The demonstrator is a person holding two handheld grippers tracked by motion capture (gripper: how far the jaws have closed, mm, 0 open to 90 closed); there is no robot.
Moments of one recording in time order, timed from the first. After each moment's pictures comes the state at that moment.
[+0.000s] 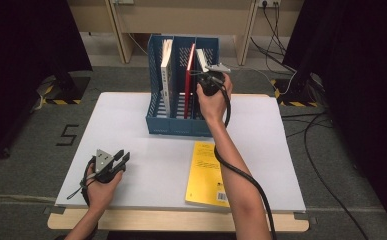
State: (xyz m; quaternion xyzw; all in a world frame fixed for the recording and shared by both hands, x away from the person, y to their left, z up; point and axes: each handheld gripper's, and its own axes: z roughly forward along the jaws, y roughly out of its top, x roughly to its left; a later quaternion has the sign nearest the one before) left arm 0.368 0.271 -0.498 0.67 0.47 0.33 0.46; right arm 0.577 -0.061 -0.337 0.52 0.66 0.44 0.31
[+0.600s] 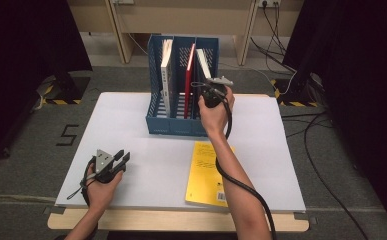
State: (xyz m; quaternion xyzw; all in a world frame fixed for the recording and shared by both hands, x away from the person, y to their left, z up) left arm 0.368 0.271 -0.498 0.68 0.47 0.33 0.46; right arm 0.551 -0.066 -0.359 0.55 0.66 0.42 0.29
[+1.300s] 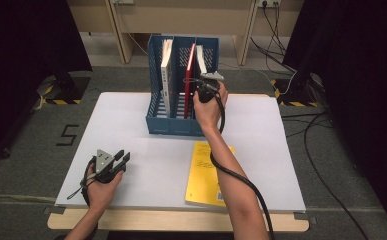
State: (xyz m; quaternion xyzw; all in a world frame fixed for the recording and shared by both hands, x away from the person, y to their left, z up) left arm 0.368 0.271 -0.498 0.68 0.46 0.33 0.46; right arm 0.575 -0.047 -0.360 0.54 0.66 0.41 0.32
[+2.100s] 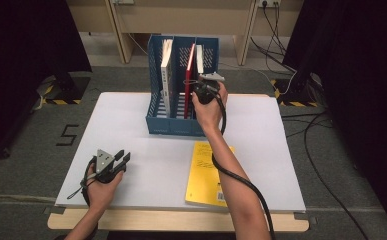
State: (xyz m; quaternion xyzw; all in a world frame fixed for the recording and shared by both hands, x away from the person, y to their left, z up) left arm 0.367 0.270 -0.498 0.68 0.46 0.33 0.46; right arm 0.567 -0.050 -0.360 0.51 0.68 0.43 0.30
